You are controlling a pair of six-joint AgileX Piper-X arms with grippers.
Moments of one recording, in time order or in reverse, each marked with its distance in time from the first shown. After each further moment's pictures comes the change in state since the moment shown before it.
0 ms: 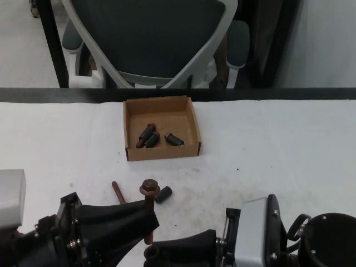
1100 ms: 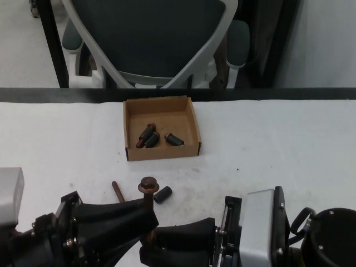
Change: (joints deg) left arm -0.2 0.0 0.0 -2.2 0.8 -2.7; right arm 0.1 0.0 -0.8 -4.3 1.3 -0.9
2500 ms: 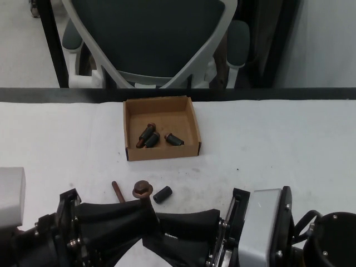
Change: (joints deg) left arm 0.4 -0.1 -0.3 3.1 0.7 5.1; right arm 0.7 0.4 0.1 -3.2 7.4 -2.6
